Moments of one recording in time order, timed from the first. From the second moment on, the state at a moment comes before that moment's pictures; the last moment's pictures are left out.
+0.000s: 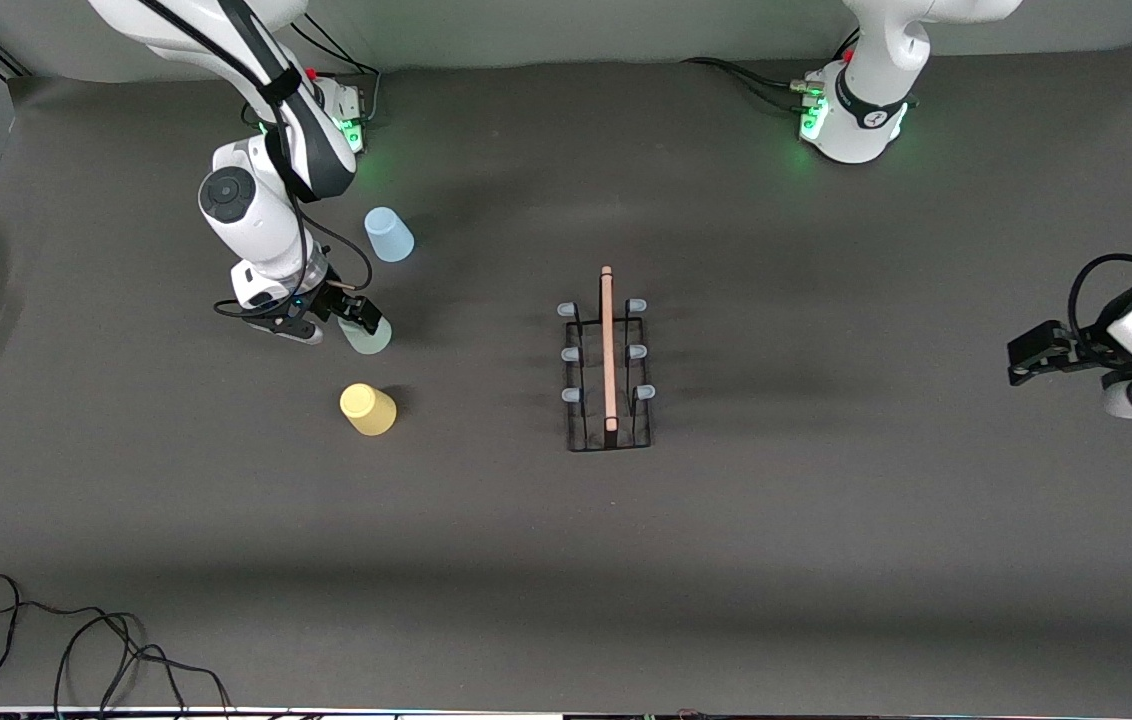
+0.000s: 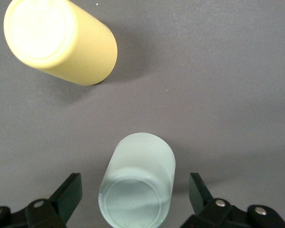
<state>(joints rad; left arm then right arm) -0.17 0.13 0.18 -1.63 -0.01 1.87 0.13 0.42 0.04 -0.10 -2.66 0.08 2.76 0.59</state>
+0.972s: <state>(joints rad) -0.09 0.03 0.14 -1.61 0.00 1.59 0.19 0.43 -0.04 -0.10 -2.56 0.08 2.51 0.59</state>
